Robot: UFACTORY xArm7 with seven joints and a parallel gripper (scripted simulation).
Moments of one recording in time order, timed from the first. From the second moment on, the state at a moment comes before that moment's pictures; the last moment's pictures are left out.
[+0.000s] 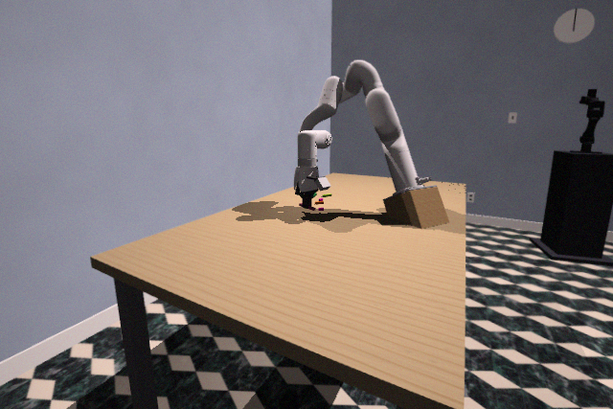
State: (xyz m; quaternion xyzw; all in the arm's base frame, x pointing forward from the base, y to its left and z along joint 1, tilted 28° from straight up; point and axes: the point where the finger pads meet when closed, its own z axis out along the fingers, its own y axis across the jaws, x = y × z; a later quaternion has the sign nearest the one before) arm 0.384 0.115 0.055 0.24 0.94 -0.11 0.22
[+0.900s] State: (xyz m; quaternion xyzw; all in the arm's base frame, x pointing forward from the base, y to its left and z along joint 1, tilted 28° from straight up) arm 0.357 0.138 0.123 0.24 0.94 -0.11 0.21
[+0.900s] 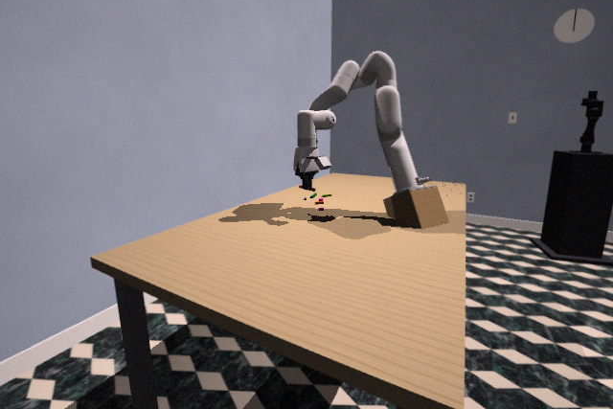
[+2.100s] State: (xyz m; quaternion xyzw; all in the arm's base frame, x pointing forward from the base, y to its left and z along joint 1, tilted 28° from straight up) arm 0.391 0.057 0.164 -0.23 0.94 -0.21 0.14
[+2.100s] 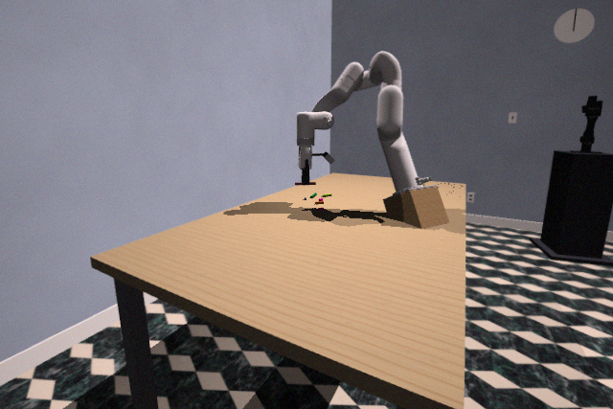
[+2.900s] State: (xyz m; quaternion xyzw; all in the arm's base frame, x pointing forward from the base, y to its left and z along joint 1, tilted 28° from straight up) arm 0.395 0.036 0.173 -0.36 0.90 -0.22 0.11
